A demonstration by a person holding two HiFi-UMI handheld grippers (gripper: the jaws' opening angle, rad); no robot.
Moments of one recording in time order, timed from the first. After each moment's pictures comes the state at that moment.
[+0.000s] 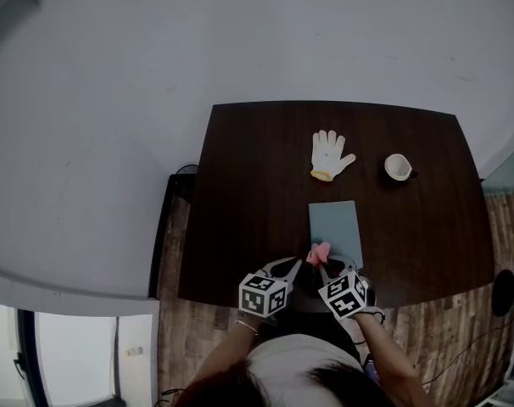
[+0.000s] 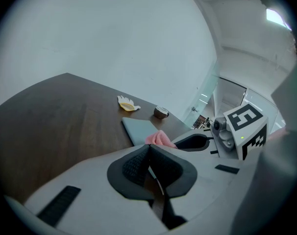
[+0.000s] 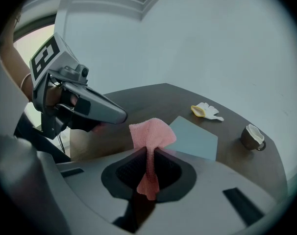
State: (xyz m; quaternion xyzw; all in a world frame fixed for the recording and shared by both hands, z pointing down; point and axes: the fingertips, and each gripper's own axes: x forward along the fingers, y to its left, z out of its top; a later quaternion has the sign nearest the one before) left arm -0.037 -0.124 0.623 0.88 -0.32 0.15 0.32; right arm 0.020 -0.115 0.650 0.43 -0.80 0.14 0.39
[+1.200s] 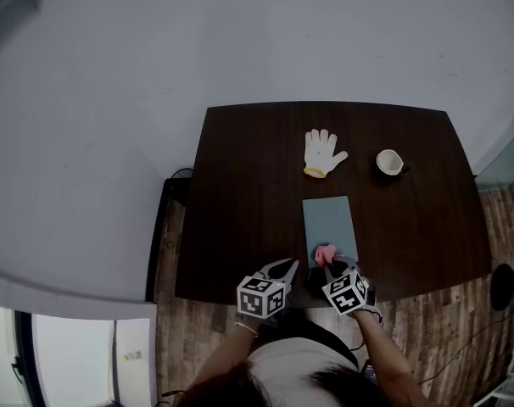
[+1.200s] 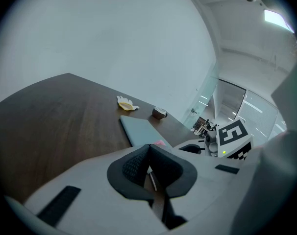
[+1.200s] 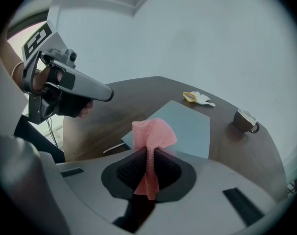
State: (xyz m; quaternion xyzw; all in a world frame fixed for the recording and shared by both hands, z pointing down) left arm -0.037 -0.101 0.621 0.88 -0.33 0.14 0.32; right arm 0.048 -0.089 0.683 0.46 -0.78 0.16 0.40
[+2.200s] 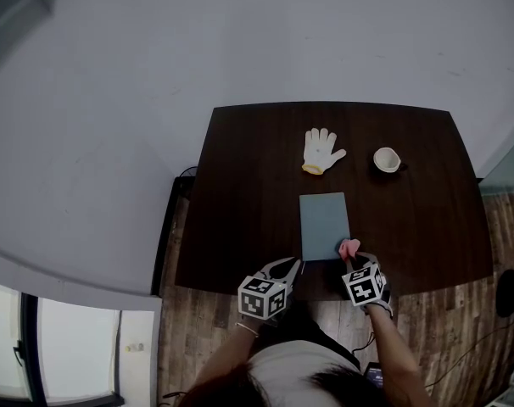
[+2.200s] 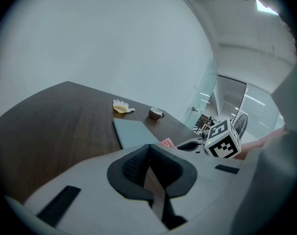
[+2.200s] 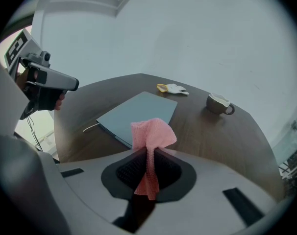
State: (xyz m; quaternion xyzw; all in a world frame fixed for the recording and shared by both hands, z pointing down) left arm -0.008 -0.067 0.602 0.88 -0.35 0.15 0.29; right arm 0.145 -0.067 0.686 0.53 -0.73 0.20 0.38
